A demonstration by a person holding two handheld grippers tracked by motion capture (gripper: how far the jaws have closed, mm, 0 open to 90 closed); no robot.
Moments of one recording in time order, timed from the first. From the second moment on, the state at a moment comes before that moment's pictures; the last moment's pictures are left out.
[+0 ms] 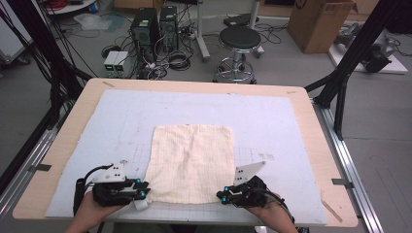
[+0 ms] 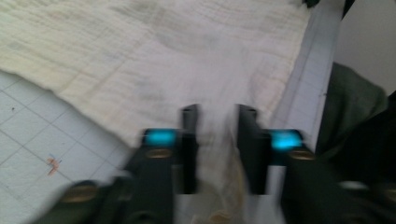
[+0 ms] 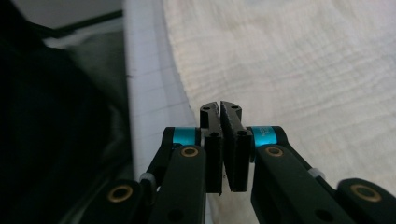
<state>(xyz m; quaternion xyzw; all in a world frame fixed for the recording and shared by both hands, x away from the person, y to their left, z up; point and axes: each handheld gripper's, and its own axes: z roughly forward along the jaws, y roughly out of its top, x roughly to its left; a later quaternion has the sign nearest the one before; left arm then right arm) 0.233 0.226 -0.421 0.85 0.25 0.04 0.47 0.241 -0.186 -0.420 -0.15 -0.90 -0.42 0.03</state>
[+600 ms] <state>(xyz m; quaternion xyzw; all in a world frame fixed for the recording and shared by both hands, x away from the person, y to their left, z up) 0.256 0.211 -0.436 0.87 0.29 0.11 0.39 0.271 -0.190 -0.424 -0.24 -0.89 -0.39 -0.06</state>
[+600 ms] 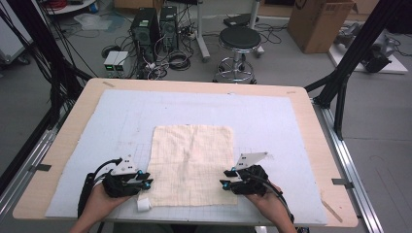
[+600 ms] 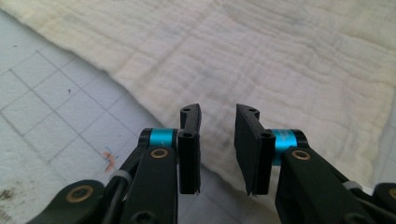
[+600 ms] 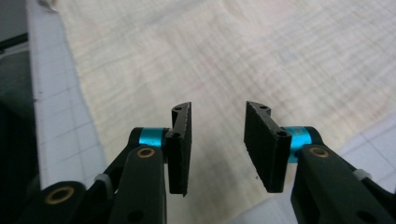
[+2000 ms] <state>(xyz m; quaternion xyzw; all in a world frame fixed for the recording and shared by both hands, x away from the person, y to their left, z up) 0.268 0.209 -0.437 0.87 0.29 0.15 0.37 0.249 -0.189 -0.430 -0.23 -0.89 -0.40 -0.08</state>
